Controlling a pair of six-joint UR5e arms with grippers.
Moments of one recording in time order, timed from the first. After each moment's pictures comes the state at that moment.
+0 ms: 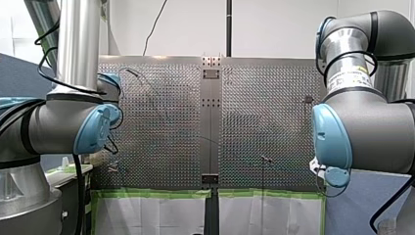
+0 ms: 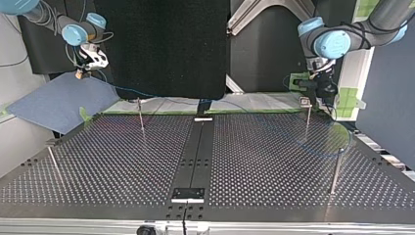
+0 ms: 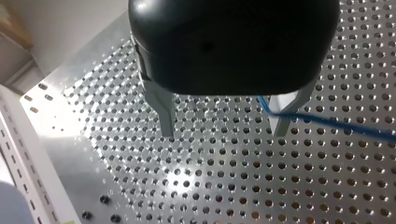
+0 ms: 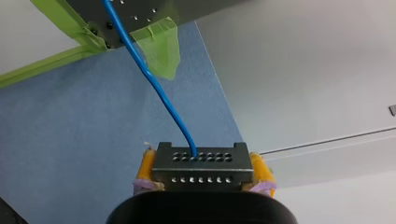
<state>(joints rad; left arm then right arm) 0.18 -1.69 -2.27 -2.40 -1.80 -2.50 1.51 -0.72 1.93 -1.02 1.66 1.94</state>
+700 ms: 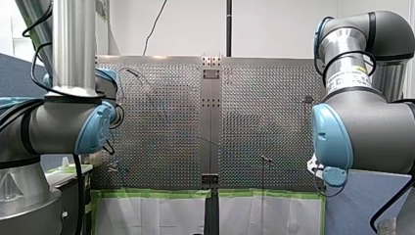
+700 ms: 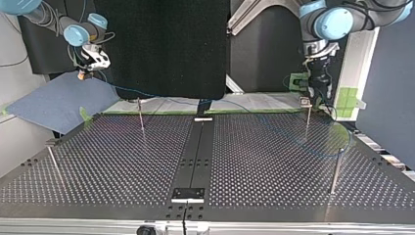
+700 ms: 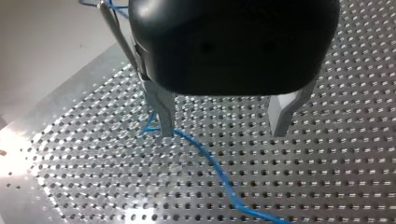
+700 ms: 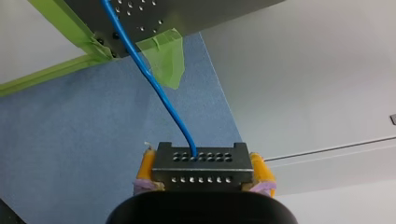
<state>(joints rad) 0.18 -1.57 -2.39 -2.38 -1.66 -2.40 1.52 -0.72 1.93 -1.02 1.66 1.94</state>
